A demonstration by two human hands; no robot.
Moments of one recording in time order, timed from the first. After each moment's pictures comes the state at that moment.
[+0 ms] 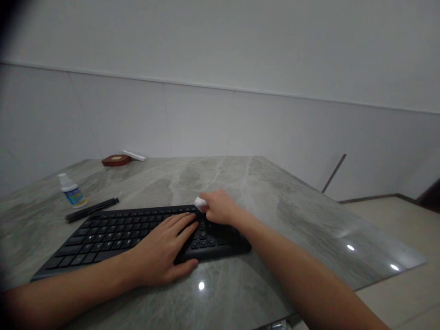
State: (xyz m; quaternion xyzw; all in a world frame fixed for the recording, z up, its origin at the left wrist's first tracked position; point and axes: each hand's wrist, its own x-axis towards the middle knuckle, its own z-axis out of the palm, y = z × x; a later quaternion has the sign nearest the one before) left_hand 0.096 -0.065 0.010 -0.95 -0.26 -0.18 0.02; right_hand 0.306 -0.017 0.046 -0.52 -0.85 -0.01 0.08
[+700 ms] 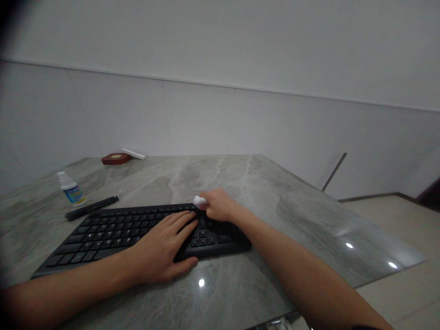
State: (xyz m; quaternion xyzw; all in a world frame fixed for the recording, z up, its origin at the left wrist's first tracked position) left_hand 0.097 -0.065 0.012 -0.95 -0.27 -0.16 0.03; right_hand 0.307 -0.009 0.036 -0.50 -0.86 0.03 0.10
